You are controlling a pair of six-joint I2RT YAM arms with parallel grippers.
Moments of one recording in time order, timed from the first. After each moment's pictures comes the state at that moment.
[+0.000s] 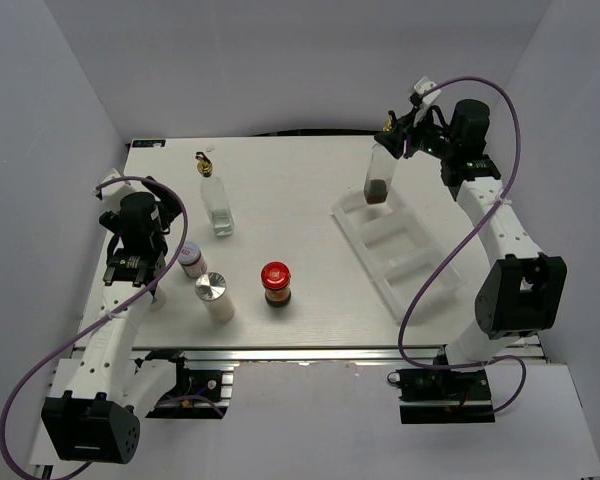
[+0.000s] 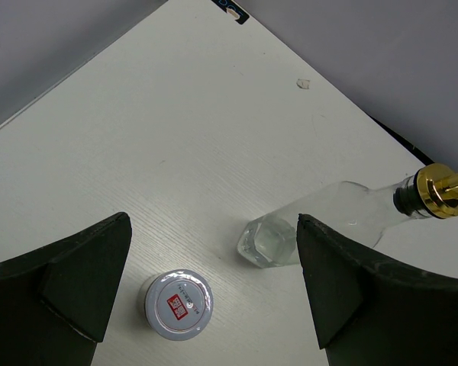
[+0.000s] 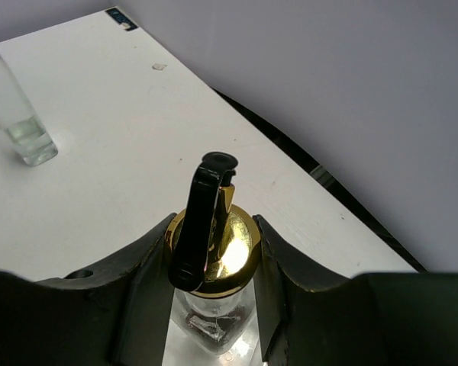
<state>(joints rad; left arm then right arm) -0.06 0.94 0.86 -0.26 -0.48 -0.54 0.11 1.61 1.46 0.04 -0.75 -0.21</state>
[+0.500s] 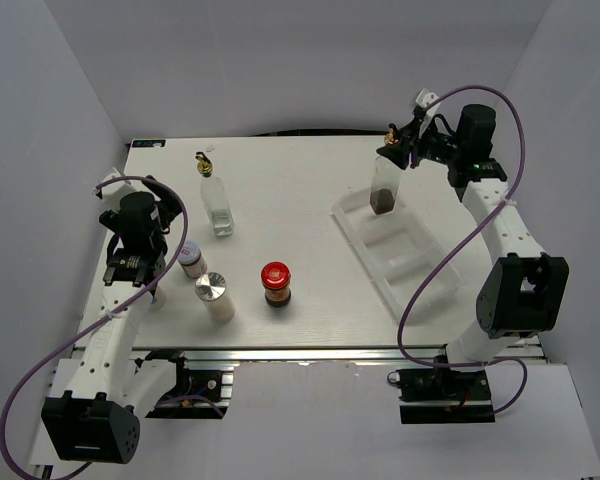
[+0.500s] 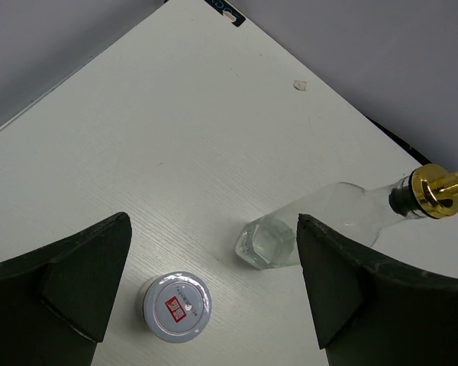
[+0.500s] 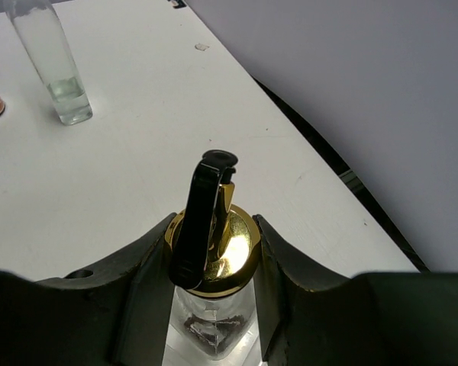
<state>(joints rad) -0.06 0.94 0.86 -0.25 -0.47 -0.53 0.05 1.61 1.44 -0.03 -0.95 -0.34</state>
